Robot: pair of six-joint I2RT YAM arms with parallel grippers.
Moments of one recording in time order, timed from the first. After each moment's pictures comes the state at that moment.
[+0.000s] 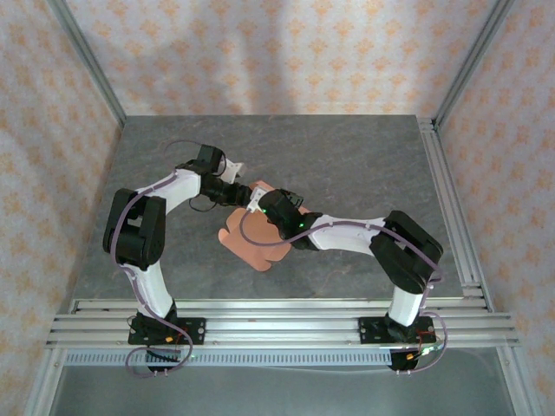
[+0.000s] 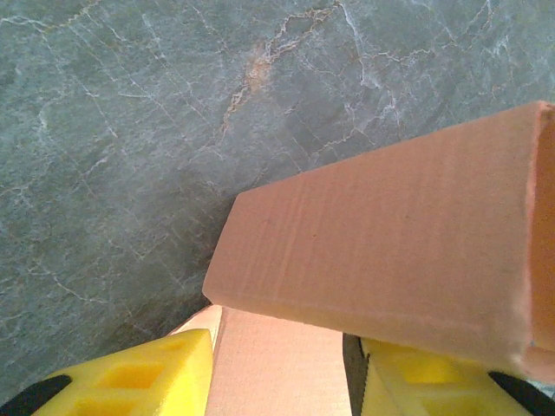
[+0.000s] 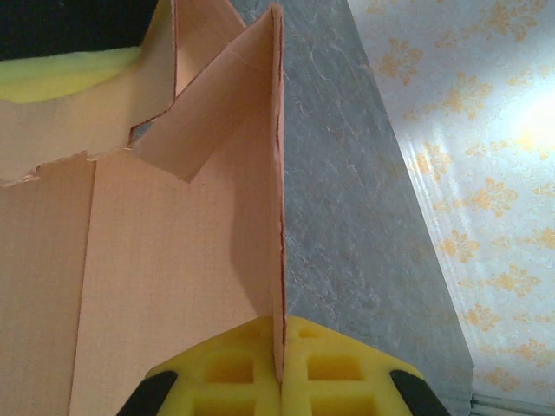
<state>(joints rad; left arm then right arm) -0.19 1.85 1.21 -0.52 0.58 -0.11 0.93 1.78 1.05 0.06 0.65 -0.61</state>
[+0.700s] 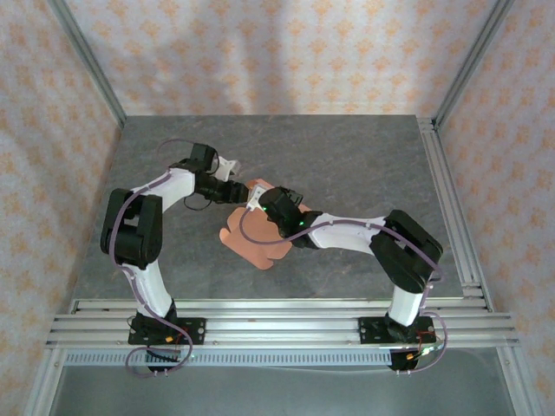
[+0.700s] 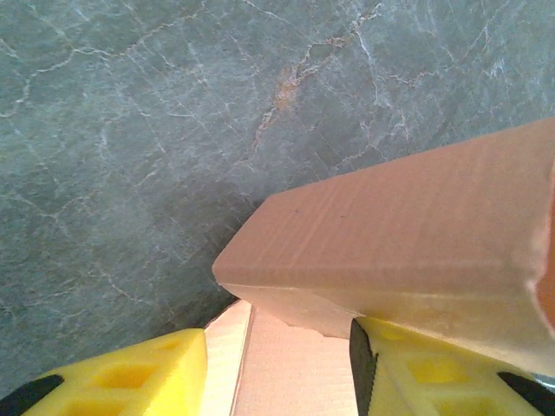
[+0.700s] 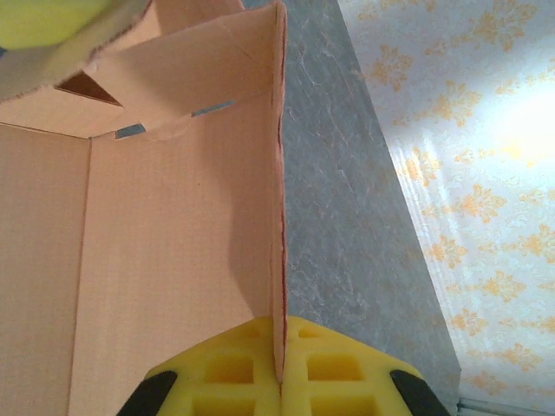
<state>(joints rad) -0.13 1.85 1.21 -0.52 0.61 -0.08 0.92 1.79 1.06 0.08 0.66 -0.65</state>
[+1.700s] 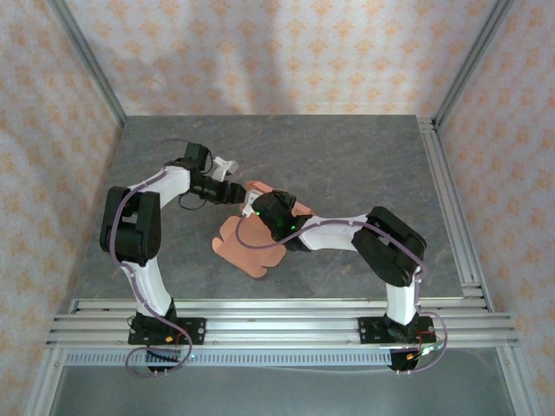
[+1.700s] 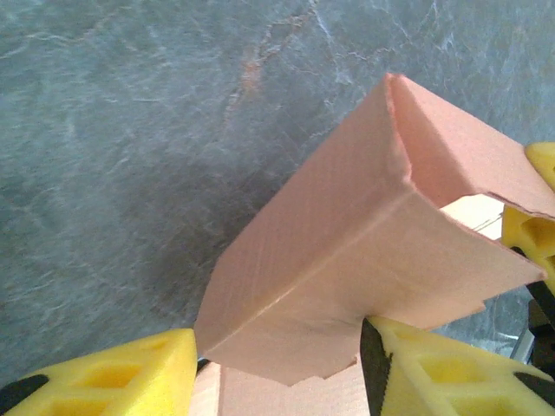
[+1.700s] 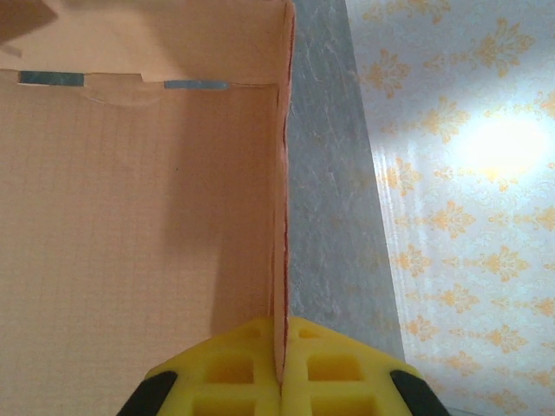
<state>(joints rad) -0.07 1.87 1.23 -0.58 0.75 0.03 0.94 1.89 1.08 0.16 0.75 -0.80</state>
